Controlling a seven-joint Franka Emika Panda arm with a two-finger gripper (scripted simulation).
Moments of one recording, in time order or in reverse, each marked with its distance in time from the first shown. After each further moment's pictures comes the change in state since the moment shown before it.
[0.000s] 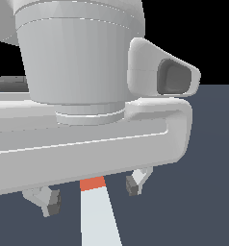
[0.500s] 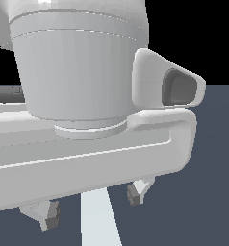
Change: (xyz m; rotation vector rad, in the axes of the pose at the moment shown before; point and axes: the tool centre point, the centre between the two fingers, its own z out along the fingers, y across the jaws) arm -0.008 -0.001 0.007 0.000 0.000 -0.015
